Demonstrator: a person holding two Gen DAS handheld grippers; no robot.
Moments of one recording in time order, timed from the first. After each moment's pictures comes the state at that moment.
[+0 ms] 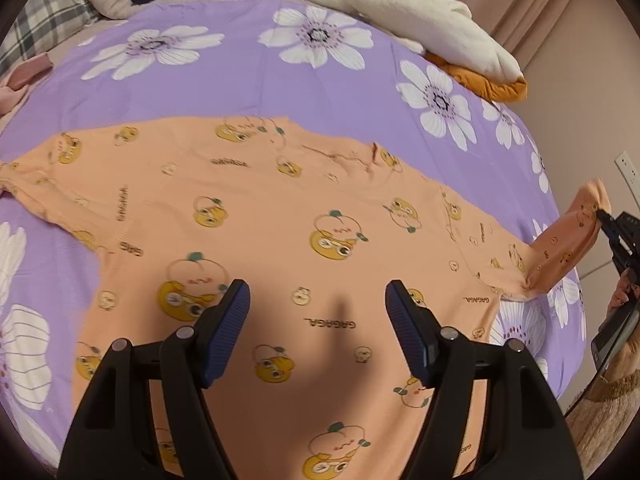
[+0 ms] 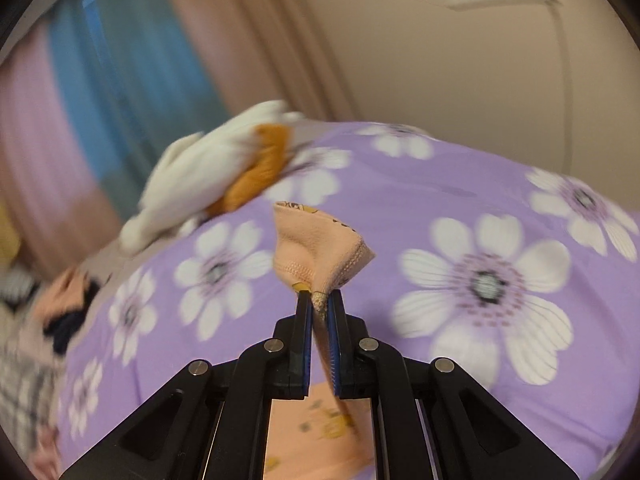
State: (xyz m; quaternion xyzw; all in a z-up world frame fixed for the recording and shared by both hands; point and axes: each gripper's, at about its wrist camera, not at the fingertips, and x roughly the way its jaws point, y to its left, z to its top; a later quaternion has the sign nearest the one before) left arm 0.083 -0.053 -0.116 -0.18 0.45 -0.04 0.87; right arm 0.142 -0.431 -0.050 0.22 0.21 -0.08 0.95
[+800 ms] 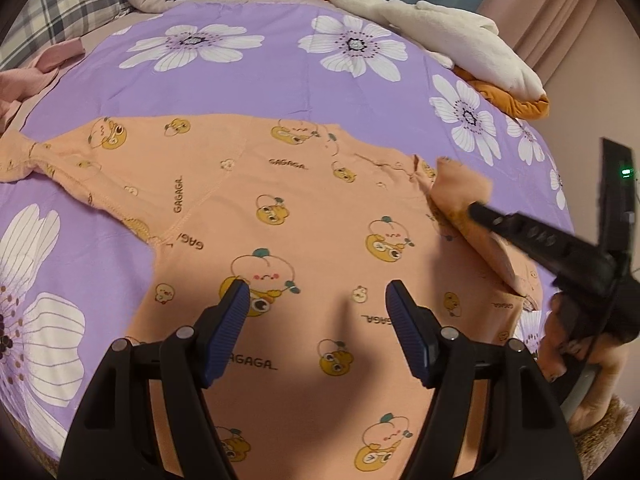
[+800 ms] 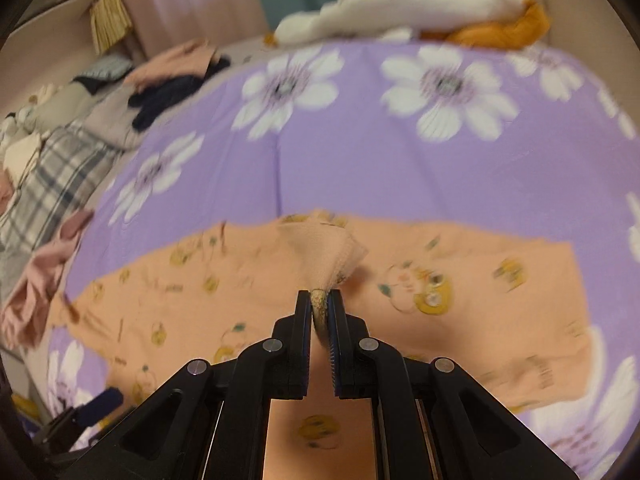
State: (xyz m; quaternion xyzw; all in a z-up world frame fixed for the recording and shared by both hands) left arm 0.071 -0.021 -0.124 -0.19 0.45 0.00 0.87; right arm 0.177 -0.198 -0.138 0.05 0.42 0.17 0.89
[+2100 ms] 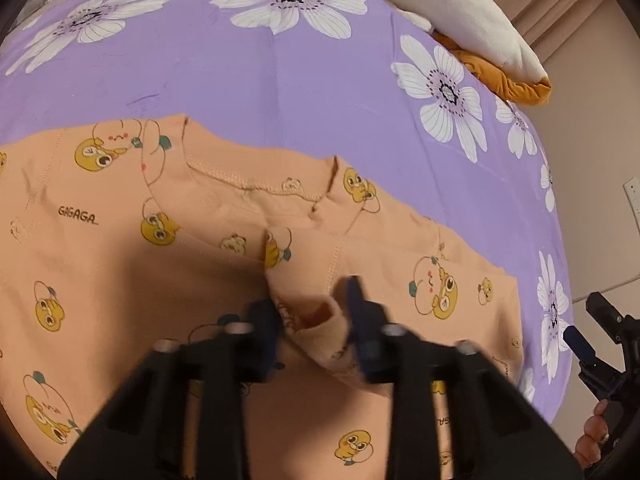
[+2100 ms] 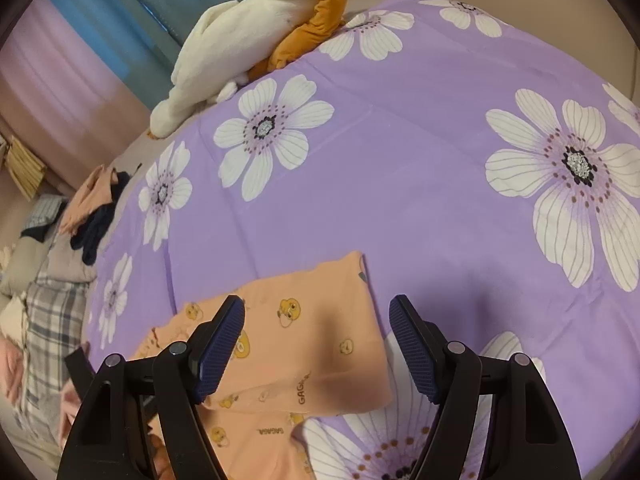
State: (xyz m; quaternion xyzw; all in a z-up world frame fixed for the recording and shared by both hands) left arm 0.205 -0.102 -0.154 -0.22 0.49 -0.06 0.84; right arm 0.166 -0.380 -0.114 0.25 0.40 0.03 0.88
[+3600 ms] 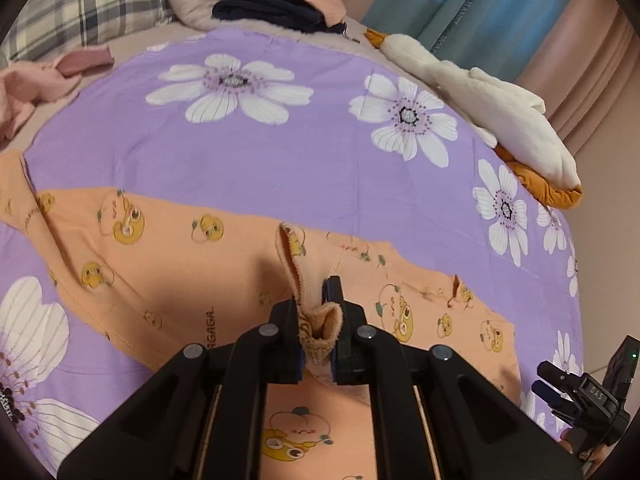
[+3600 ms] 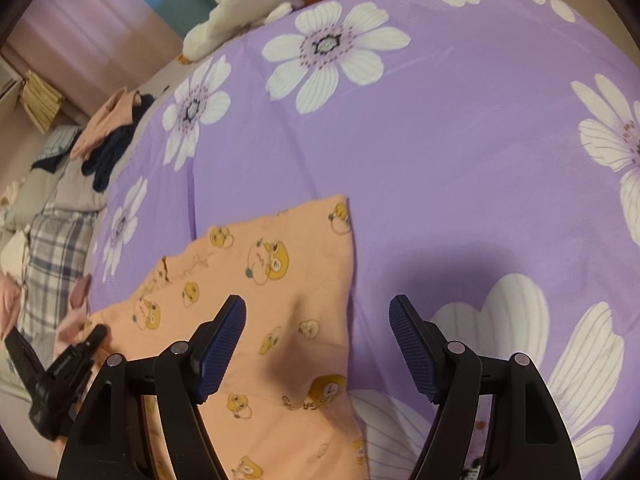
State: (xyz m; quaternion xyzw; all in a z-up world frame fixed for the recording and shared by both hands) left arm 0.141 0.042 -0.104 -0.25 0.40 0.07 0.88; right arm 0.181 -0.307 -0.149 0.19 0.47 0.12 0.85
